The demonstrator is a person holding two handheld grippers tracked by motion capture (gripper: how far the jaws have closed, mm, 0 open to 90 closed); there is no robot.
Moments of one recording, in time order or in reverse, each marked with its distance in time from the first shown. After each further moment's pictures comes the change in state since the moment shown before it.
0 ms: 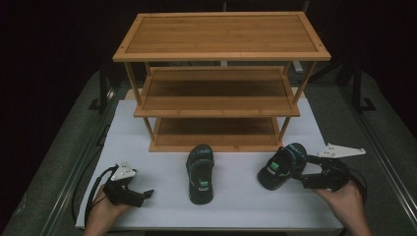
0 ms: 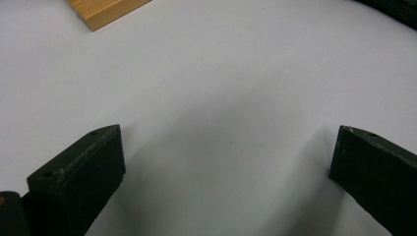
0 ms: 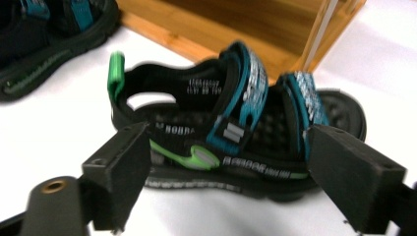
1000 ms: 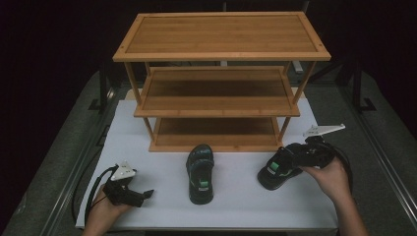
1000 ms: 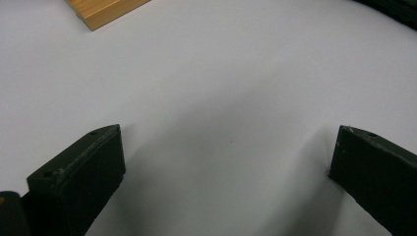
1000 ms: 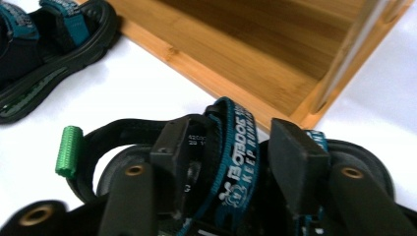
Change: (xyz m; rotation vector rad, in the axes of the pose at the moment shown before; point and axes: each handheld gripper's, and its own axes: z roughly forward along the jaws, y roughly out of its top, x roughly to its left) left arm 0.000 0.000 0.000 -0.003 -0.002 -0.004; right arm -0.022 0.041 0.040 0.084 0.103 0.004
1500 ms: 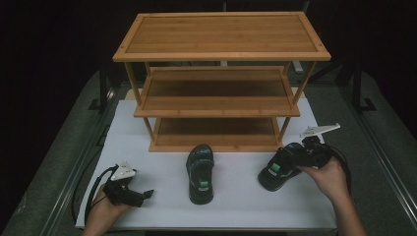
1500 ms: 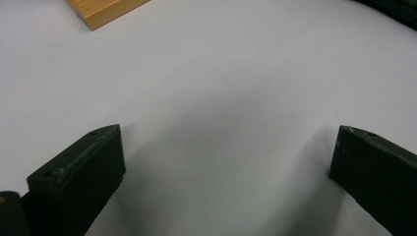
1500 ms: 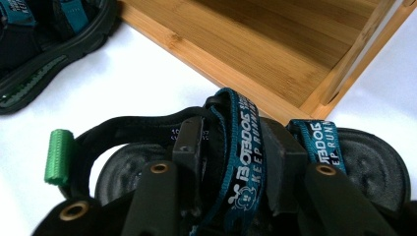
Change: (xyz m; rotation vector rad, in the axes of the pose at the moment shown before) left arm 0.000 0.000 0.000 0.000 -0.001 -0.002; right arm 0.001 0.000 0.006 0.044 0.014 0.001
